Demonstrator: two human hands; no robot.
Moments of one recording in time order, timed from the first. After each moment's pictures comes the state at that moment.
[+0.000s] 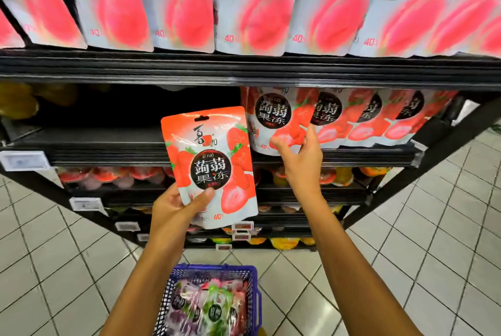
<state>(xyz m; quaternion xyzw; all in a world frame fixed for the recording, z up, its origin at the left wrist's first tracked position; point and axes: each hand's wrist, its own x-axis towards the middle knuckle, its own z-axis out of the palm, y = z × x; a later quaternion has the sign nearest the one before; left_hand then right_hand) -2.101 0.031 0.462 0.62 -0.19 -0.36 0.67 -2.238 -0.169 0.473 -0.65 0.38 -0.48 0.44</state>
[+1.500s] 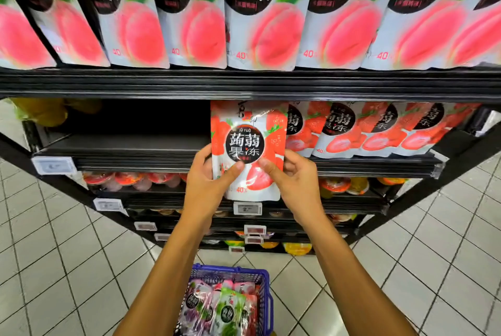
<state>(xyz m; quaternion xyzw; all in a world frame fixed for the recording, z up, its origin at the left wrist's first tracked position) -2.102 -0.024 0.500 0.62 -0.27 -0.30 0.68 -2.233 -0.127 0.497 -0.62 0.29 -0.38 0.63</state>
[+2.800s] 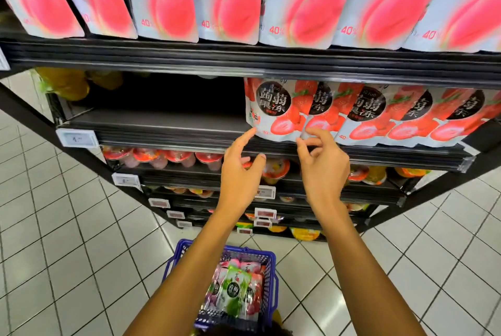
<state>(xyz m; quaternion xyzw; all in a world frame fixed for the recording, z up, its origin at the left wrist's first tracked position) -2.117 -0.033 0.479 0.72 -0.32 -0.22 0.57 -2.225 -0.138 0.480 -0.73 0.50 -0.41 0.24</state>
